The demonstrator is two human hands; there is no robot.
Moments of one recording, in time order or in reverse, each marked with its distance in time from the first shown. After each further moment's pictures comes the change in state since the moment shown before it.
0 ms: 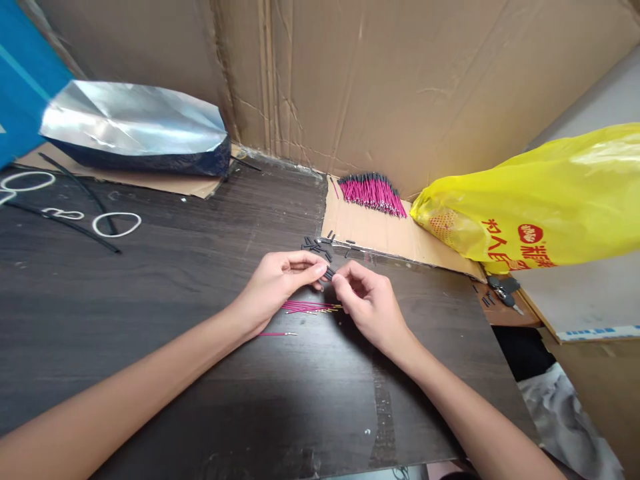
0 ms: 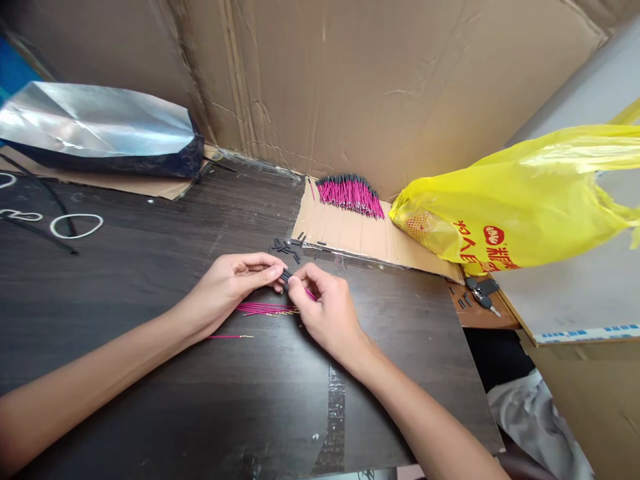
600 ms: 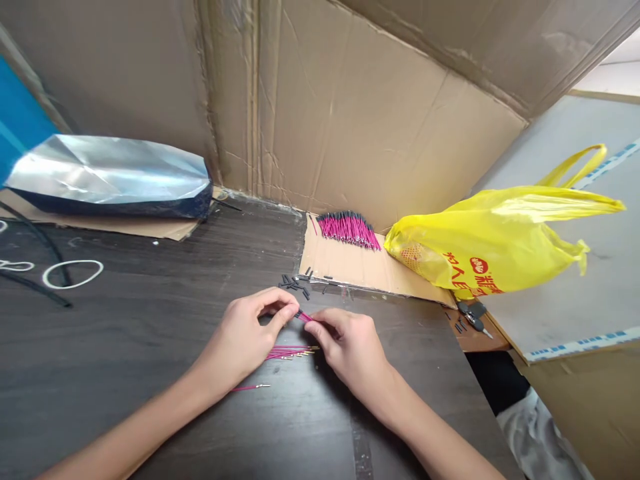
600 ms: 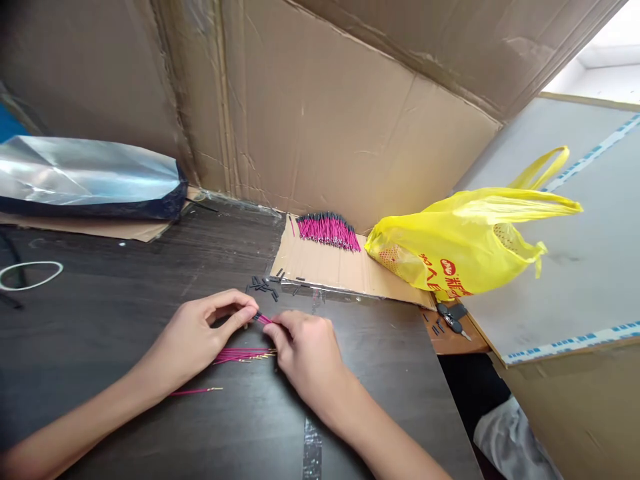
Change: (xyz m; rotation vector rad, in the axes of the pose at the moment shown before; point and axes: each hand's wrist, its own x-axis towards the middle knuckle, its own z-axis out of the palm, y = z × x) left_hand -0.001 -0.003 -0.009 0.579 0.118 0.243; right_hand 0.004 0.005 -0.004 -0.345 0.018 -0.137
